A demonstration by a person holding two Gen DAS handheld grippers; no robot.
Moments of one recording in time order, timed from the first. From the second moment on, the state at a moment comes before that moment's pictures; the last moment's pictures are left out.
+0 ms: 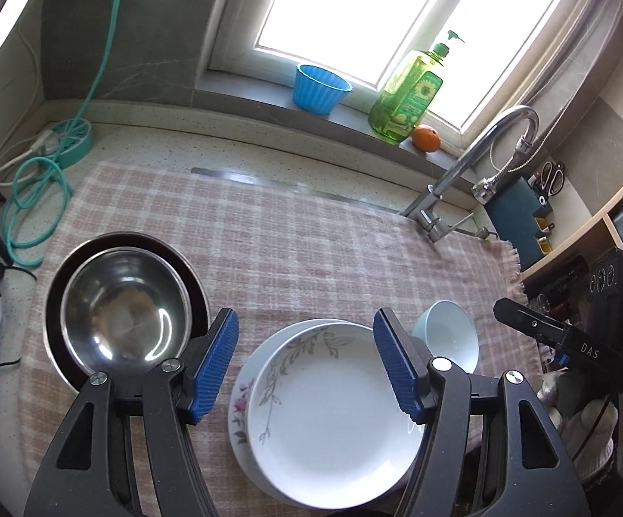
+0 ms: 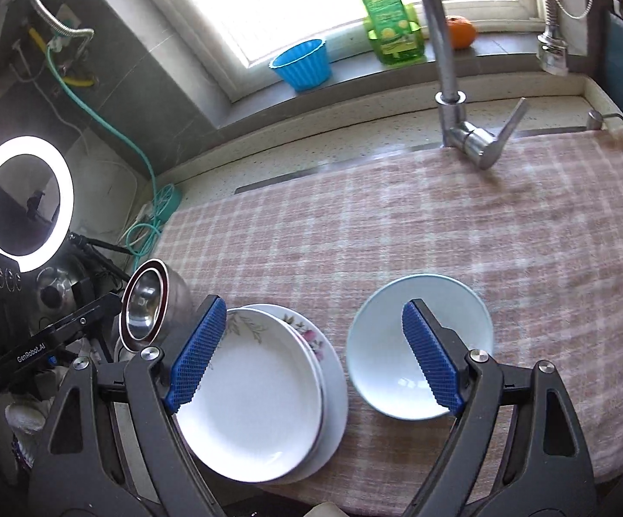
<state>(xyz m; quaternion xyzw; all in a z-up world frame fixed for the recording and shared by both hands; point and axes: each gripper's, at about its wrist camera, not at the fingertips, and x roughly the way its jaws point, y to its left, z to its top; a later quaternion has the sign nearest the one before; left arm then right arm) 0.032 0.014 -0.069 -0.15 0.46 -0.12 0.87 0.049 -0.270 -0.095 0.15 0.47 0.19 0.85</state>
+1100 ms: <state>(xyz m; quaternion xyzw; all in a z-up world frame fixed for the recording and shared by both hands) 0.079 -0.144 -0.151 -0.10 0.57 -0.24 0.78 0.053 -0.361 -0.179 0.21 0.54 0.15 0.81</state>
